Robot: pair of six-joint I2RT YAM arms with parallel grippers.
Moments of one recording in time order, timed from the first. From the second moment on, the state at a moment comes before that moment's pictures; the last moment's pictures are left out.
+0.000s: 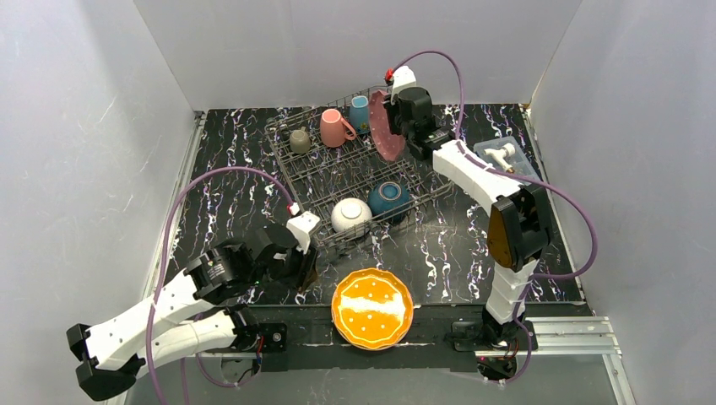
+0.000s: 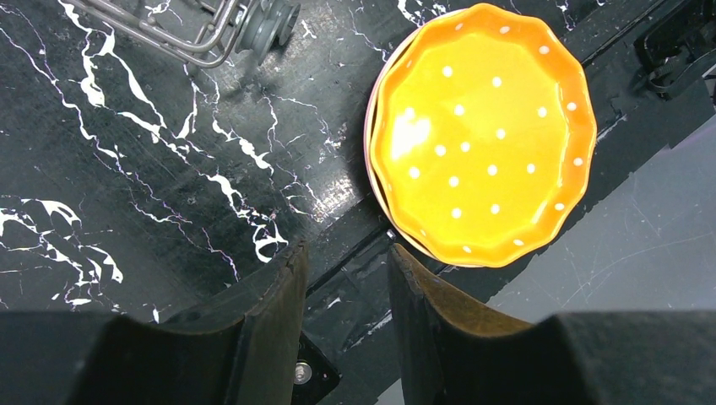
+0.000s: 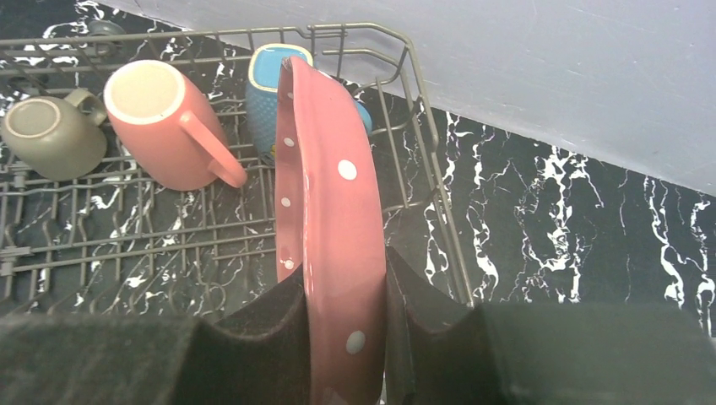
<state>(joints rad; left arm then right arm) -1.00 0.74 0.85 -0.93 -0.08 -0.38 0.55 1.86 1.61 -0.06 0.26 -0.04</state>
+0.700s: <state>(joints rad) -1.00 0.79 0.85 -0.93 -0.09 -0.38 0.48 1.93 1.61 0.05 0.25 -0.13</state>
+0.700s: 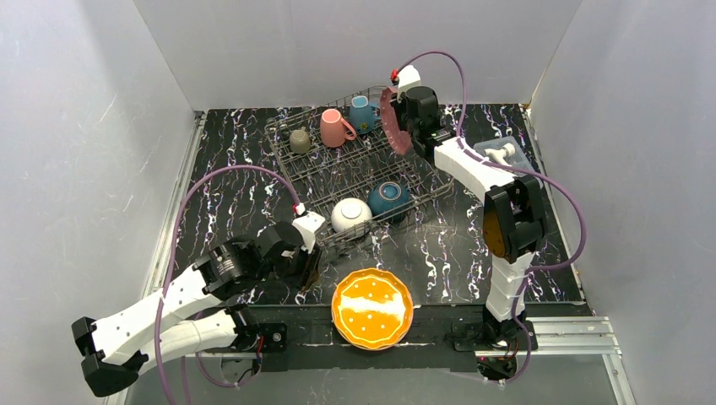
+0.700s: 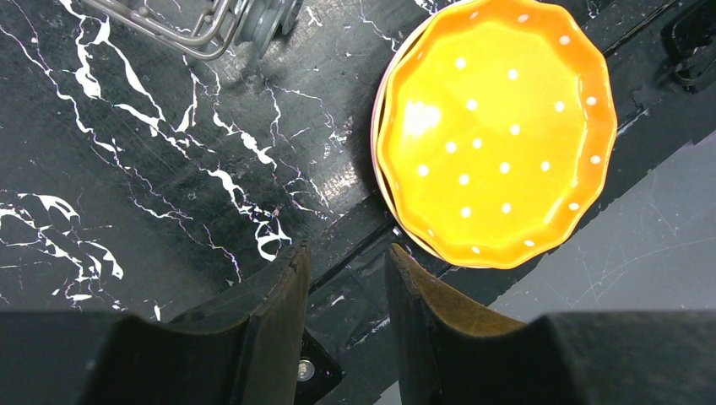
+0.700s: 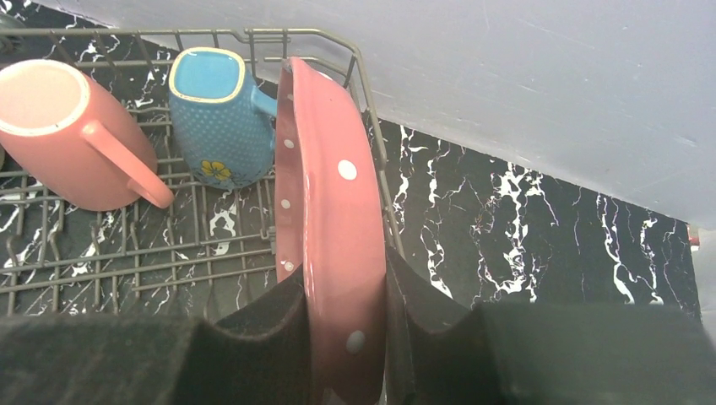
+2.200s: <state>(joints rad) -0.98 0.84 0.85 -0.93 -0.09 -0.37 0.49 2.07 1.78 -0.12 0.20 -0.29</state>
